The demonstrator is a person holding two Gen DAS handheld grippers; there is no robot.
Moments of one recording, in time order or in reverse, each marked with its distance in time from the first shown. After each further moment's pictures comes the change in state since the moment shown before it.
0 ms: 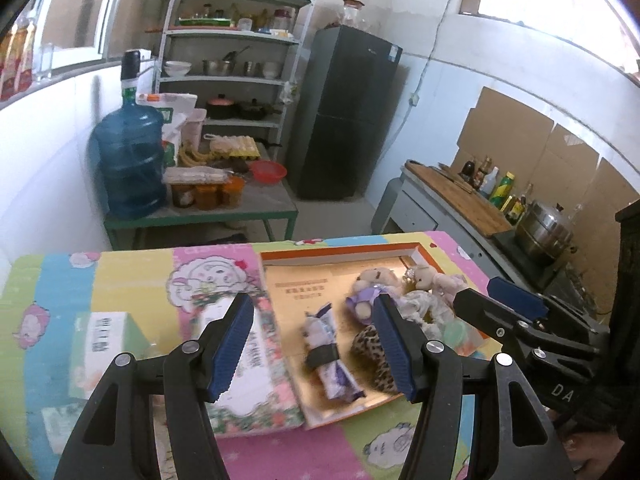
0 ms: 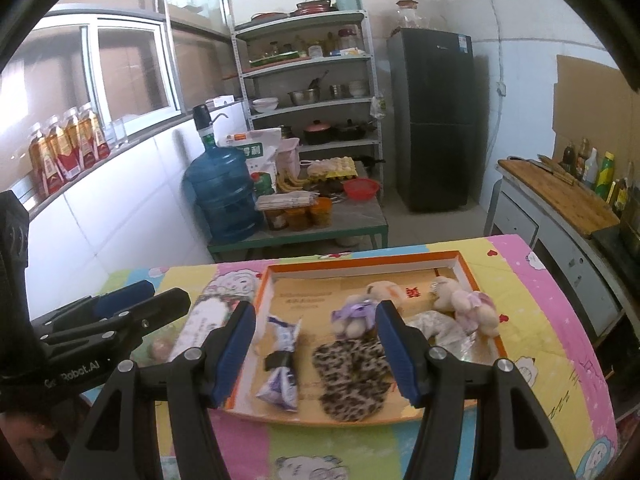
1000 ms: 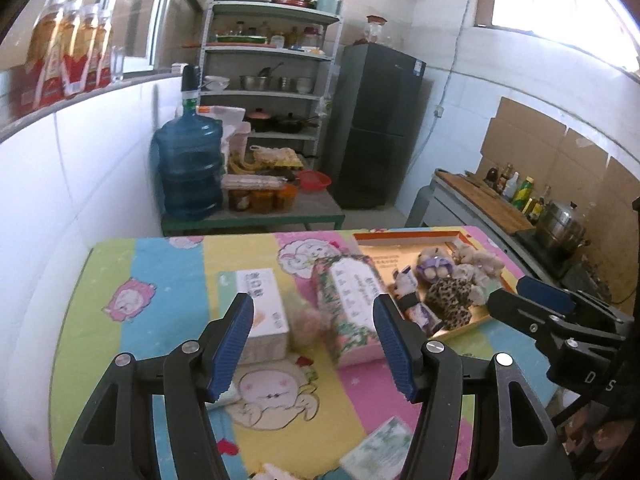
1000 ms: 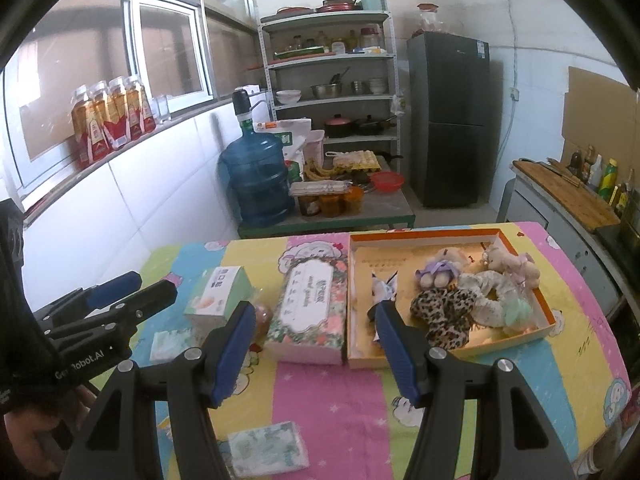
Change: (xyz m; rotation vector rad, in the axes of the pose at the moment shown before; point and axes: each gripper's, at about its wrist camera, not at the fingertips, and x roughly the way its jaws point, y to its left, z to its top) left arm -0.119 0.102 -0.048 0.007 -0.050 0.099; right arm -0.049 0.126 -0.043 -0.029 0.024 0.011
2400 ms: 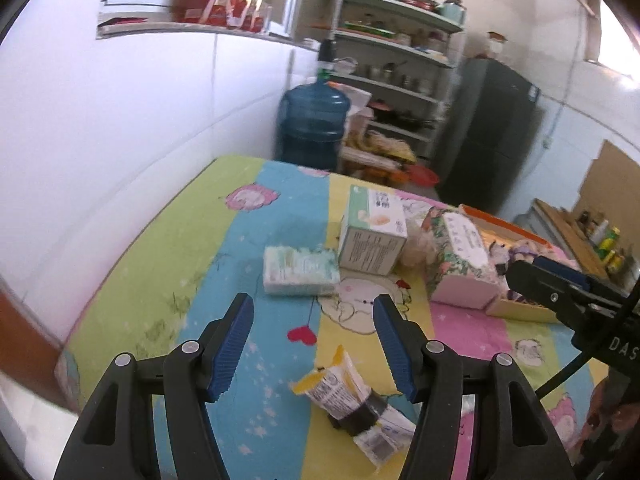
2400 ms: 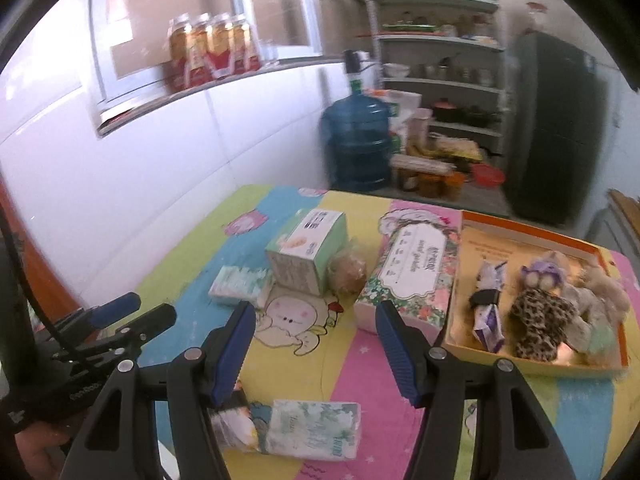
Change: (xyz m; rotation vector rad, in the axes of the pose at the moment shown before) left arm -0.043 0.023 -0.107 -0.276 0.007 0.365; right arm 0.041 0.034 -0.033 -0.250 0.106 0.334
